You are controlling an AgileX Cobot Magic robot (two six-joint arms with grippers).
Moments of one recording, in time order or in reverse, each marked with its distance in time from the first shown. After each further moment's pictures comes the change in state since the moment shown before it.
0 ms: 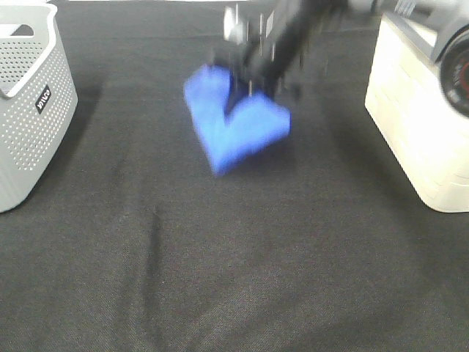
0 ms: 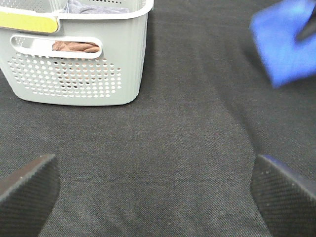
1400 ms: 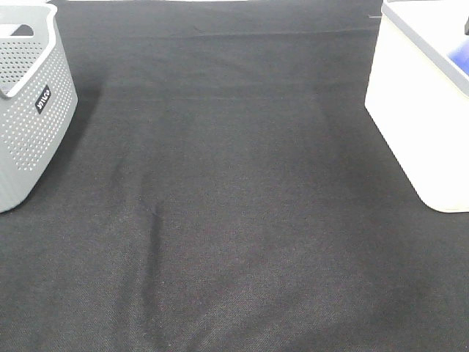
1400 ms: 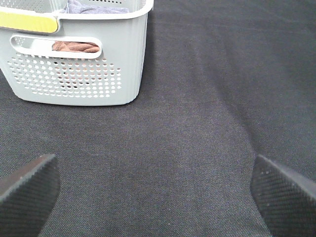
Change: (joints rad) left arm 0.000 0.000 0.000 0.000 0.000 0.000; right arm -0.603 -0.275 0.148 -0.355 0.019 0.051
